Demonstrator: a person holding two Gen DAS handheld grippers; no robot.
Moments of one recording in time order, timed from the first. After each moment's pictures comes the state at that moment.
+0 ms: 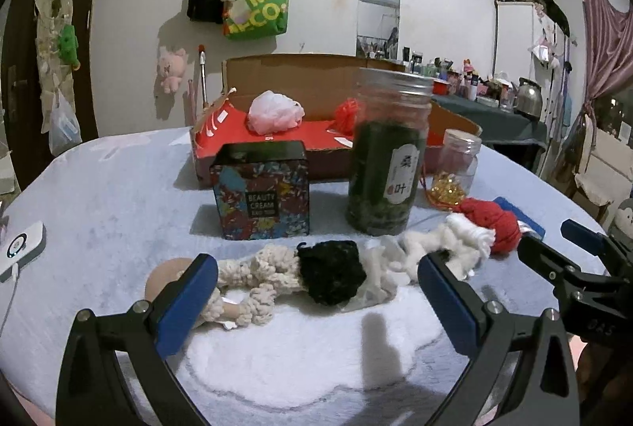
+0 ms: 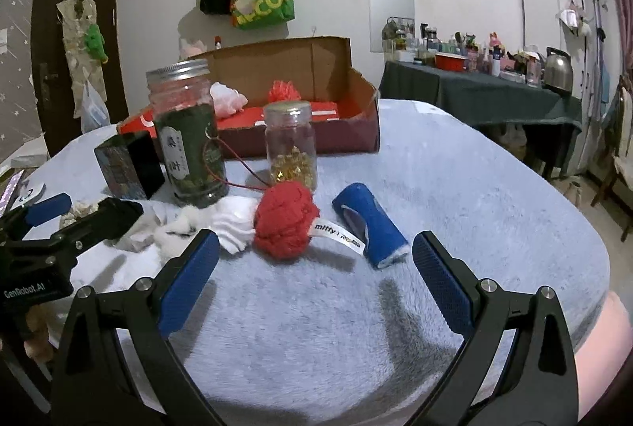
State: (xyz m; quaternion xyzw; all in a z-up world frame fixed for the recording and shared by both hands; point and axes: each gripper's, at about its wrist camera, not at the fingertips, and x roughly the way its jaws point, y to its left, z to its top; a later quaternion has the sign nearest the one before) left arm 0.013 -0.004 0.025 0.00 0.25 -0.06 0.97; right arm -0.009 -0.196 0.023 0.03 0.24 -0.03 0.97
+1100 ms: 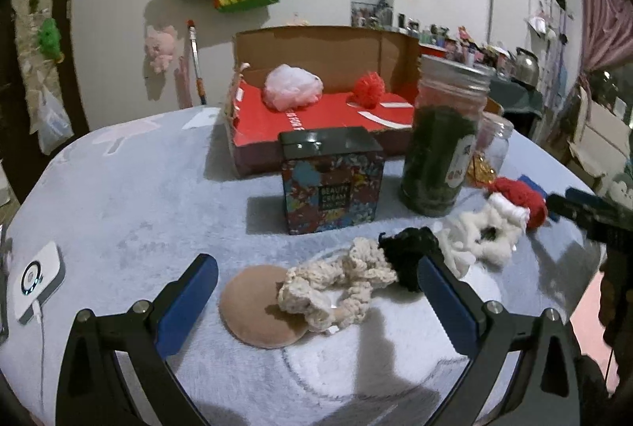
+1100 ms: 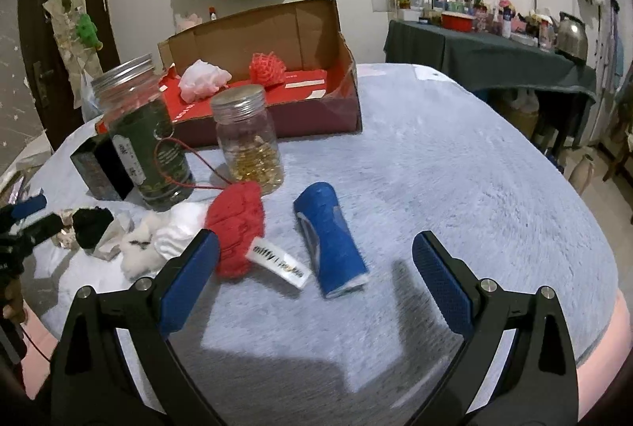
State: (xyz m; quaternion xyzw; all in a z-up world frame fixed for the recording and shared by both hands) left arm 0.037 0.054 0.038 0.03 0.31 -0.09 0.95; right arm 0.027 -0.244 0.032 0.06 0.32 0.00 0.95
